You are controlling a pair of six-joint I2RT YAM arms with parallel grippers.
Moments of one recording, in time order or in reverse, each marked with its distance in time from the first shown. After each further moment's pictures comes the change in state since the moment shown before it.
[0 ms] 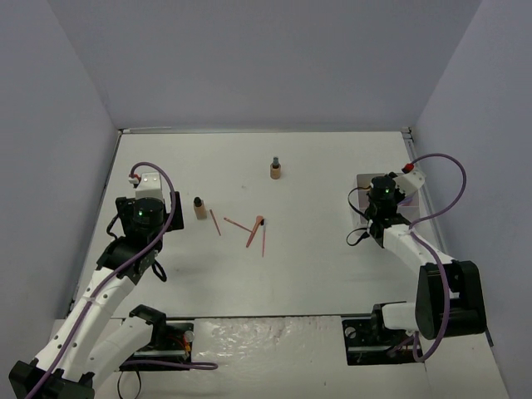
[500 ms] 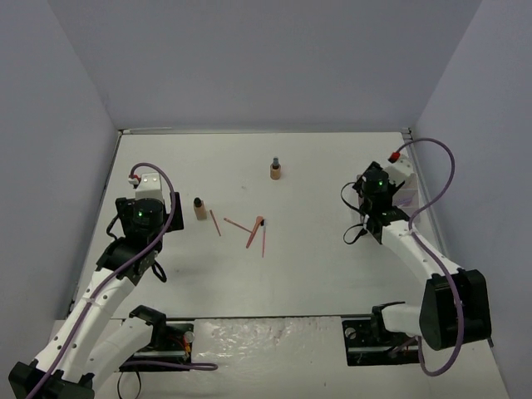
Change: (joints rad) left arm 0.000 -0.002 0.000 0.000 0.000 0.001; right arm 0.117 -0.050 0.136 -0.212 -0.063 -0.079
